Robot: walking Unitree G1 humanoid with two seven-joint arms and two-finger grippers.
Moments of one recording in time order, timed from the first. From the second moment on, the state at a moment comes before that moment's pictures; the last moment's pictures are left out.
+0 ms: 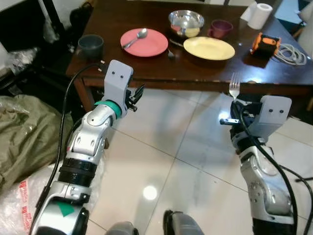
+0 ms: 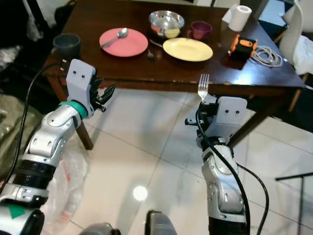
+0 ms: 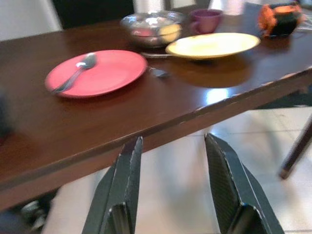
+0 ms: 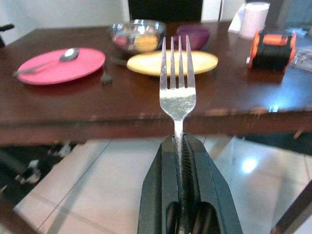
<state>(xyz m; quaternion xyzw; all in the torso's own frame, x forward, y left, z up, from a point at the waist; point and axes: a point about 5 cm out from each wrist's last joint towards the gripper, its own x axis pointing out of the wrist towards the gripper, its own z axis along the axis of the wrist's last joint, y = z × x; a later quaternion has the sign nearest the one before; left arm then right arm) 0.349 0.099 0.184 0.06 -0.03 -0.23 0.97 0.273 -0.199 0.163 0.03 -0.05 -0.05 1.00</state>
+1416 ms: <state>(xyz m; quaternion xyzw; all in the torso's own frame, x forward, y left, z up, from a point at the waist) 0.351 0.107 0.182 0.07 -0.03 -0.22 0.97 0.273 -0.194 0.164 0.03 -0.05 -0.05 1.00</state>
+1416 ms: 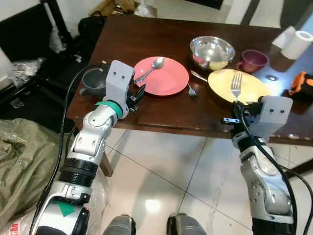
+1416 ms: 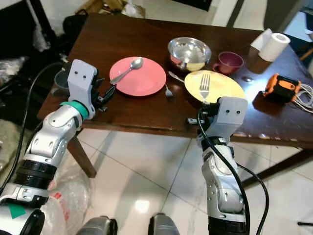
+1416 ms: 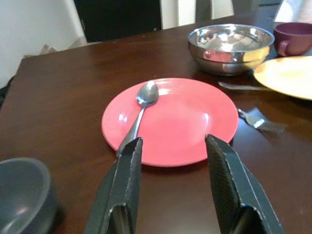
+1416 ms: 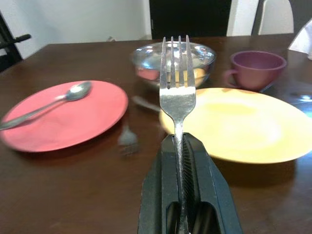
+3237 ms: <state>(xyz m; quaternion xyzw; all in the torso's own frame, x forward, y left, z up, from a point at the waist) 0.353 0.111 0.182 0.08 -0.03 -0.18 0.98 0.273 -0.168 0.159 0.01 -0.03 0.05 1.00</state>
